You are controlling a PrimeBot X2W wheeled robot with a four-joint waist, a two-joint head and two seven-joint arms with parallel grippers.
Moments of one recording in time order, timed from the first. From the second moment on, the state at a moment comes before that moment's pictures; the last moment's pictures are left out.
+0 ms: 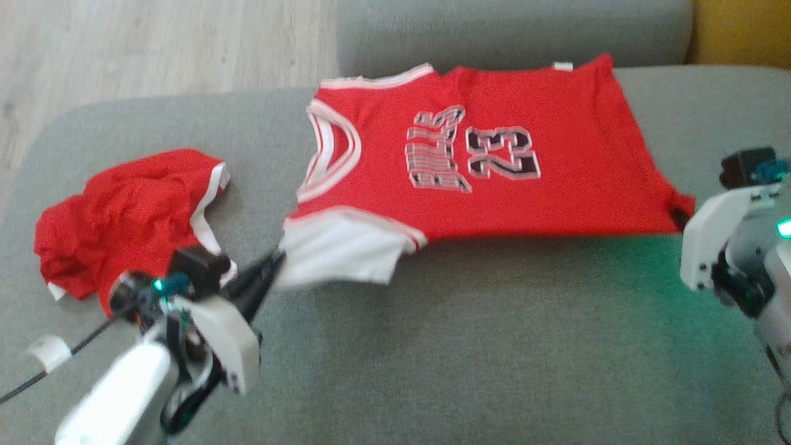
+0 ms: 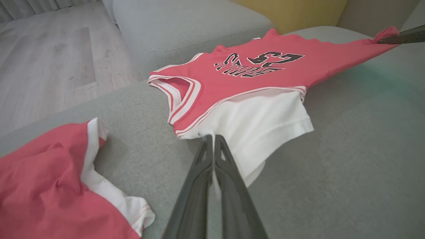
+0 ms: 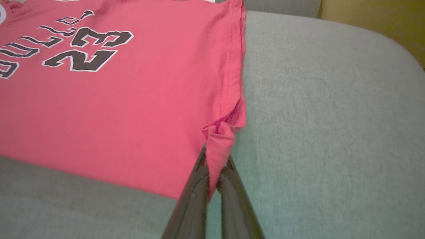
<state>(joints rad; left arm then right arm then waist) -0.37 0.49 -0.65 0.23 -0.56 -0.12 0.20 -0.63 -0.47 0.48 0.85 0.57 0.13 0.37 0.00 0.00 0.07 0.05</state>
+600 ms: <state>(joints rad) -0.23 0.58 -0.64 -0.05 -0.60 -0.01 0.33 -0.44 -0.60 0.44 0.50 0.73 0.13 0.46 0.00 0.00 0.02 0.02</state>
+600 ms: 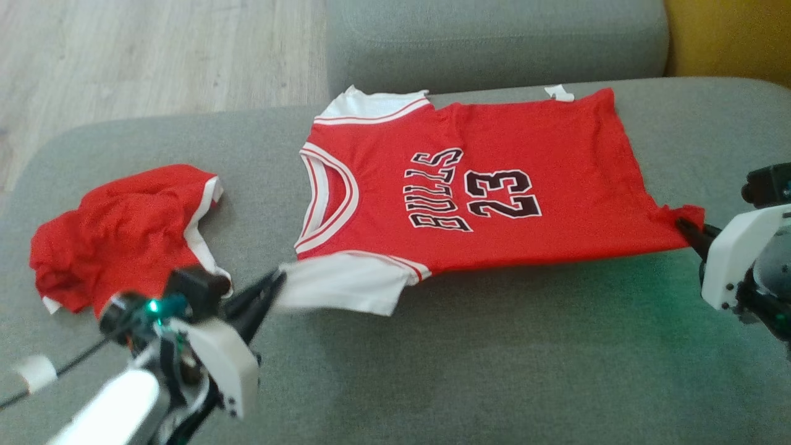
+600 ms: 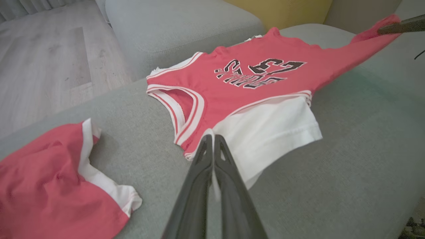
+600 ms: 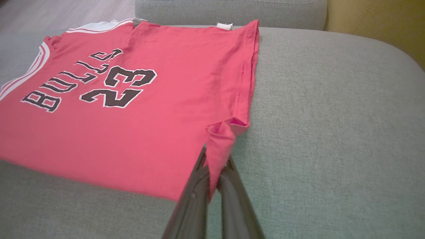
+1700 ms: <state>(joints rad) -0.79 0.43 -0.68 0.47 -0.47 -0.10 0.26 -0.79 -0.44 0.40 0.74 0.53 0.13 0.35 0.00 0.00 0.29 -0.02</state>
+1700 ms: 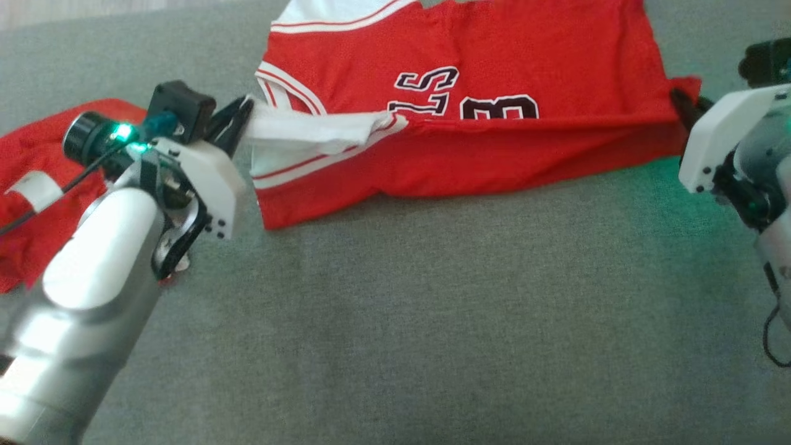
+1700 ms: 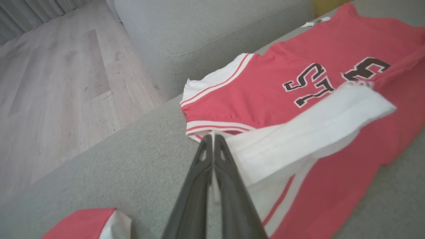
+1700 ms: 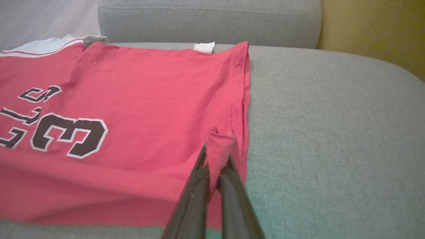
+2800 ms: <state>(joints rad) -0.31 0.13 -0.37 0.29 -0.30 0.18 -0.26 -0.21 -0.06 -0.10 0.30 0.20 0.13 -0.26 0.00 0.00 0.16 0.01</state>
